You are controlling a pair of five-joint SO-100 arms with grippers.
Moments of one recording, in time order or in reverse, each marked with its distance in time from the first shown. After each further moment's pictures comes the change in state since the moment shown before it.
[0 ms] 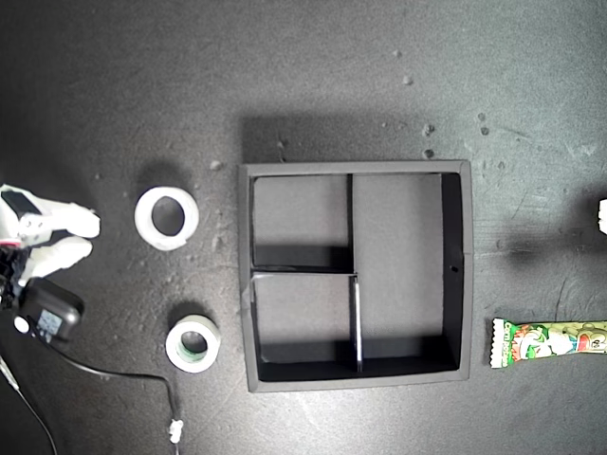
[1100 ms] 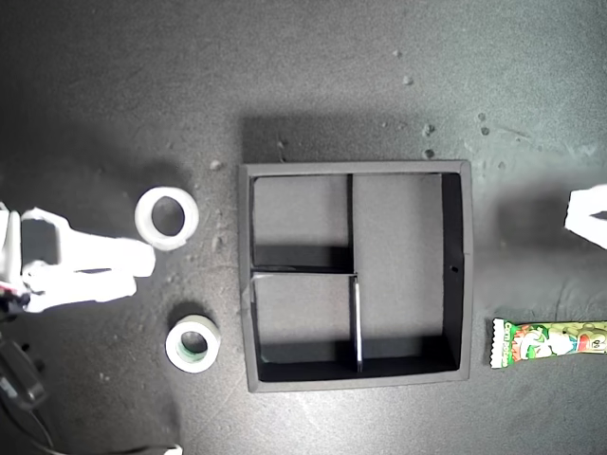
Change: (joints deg) arm 0 2.1 0.0 -6.9 -27.2 22.9; arm 1 -1.8 0.0 0.0 -34.7 0.0
